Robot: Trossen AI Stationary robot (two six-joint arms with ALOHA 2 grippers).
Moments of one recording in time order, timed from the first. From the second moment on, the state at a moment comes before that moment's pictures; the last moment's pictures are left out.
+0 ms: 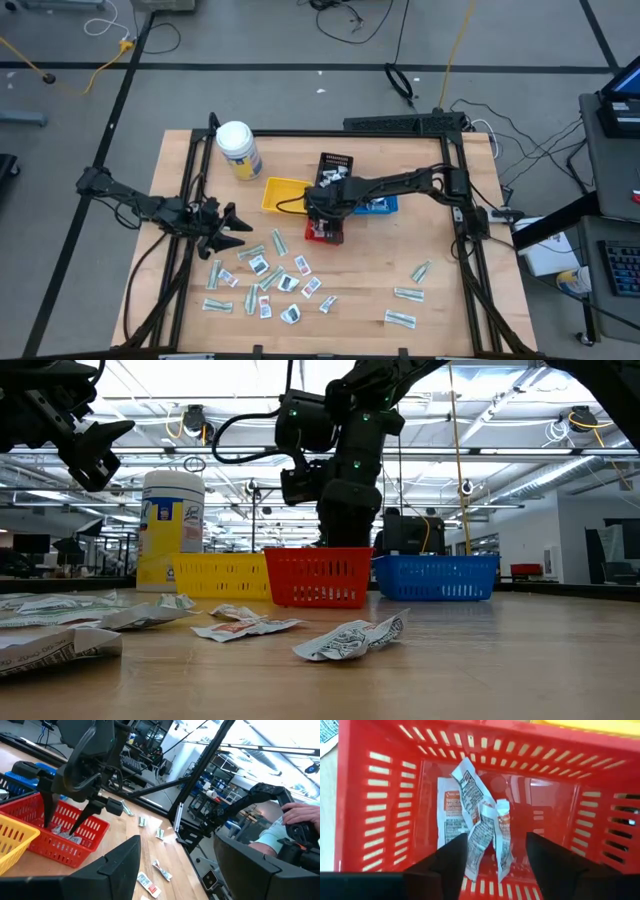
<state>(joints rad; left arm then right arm) -0.38 0.24 0.02 0.29 -0.13 -0.53 -0.06 2.09 1.58 -0.78 -0.05 -0.04</state>
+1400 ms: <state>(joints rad) -0.38 0.24 0.02 0.29 -0.13 -0.53 0.00 2.09 1.91 -1.16 -0.05 -0.01</state>
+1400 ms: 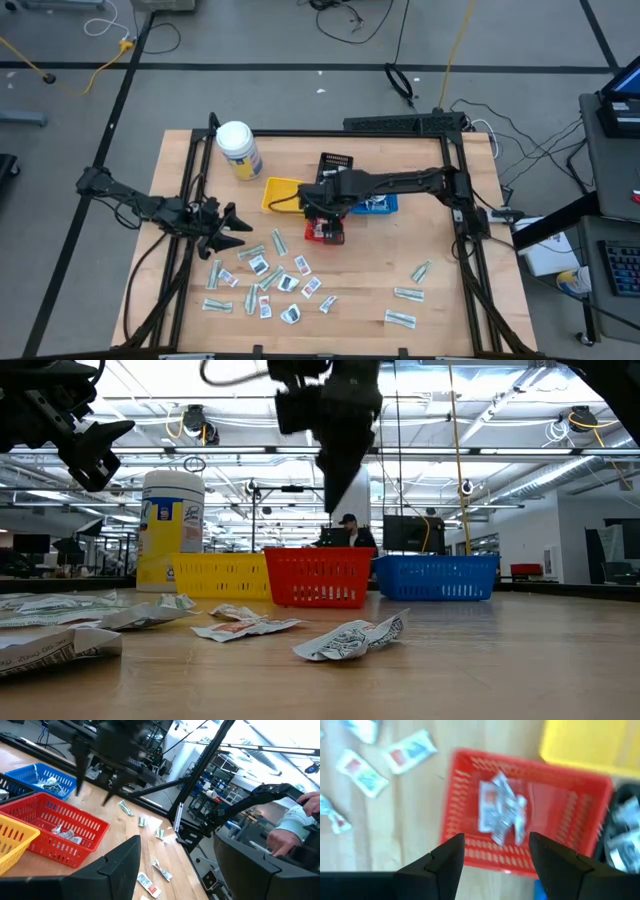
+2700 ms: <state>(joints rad) -0.38 0.24 0.02 0.29 -0.13 -0.53 0.41 2.14 1.93 -1.08 -0.08 -0.20</state>
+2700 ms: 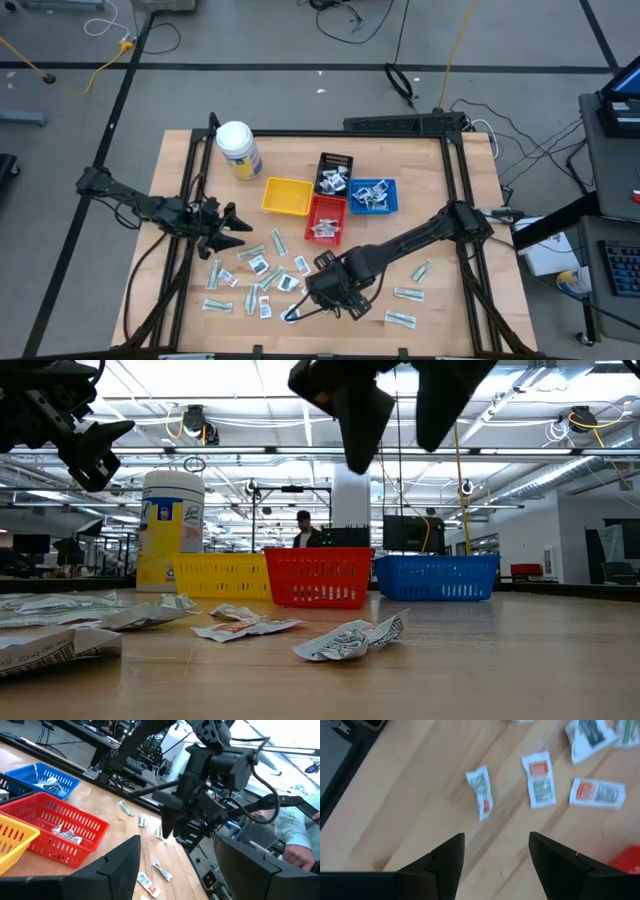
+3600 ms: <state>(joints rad) -0.38 0.24 0.02 0.29 -0.13 -0.53 0.46 2.36 1.96 -0.97 -0.08 -0.20</state>
